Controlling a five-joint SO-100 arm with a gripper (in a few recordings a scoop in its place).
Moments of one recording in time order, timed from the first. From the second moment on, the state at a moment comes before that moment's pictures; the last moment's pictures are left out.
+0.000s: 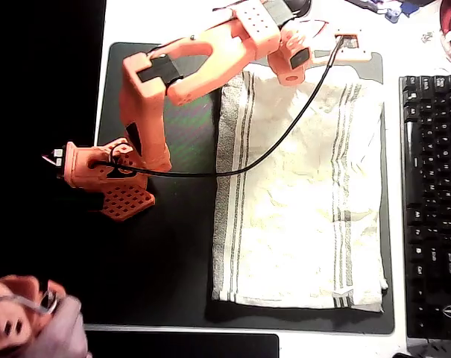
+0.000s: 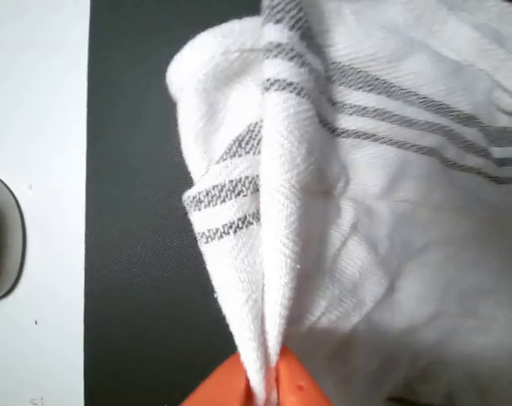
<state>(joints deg) -30.1 82.8 81.9 75.6 -64.4</state>
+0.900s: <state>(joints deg) 13.8 95.8 81.7 84.1 -86.1</state>
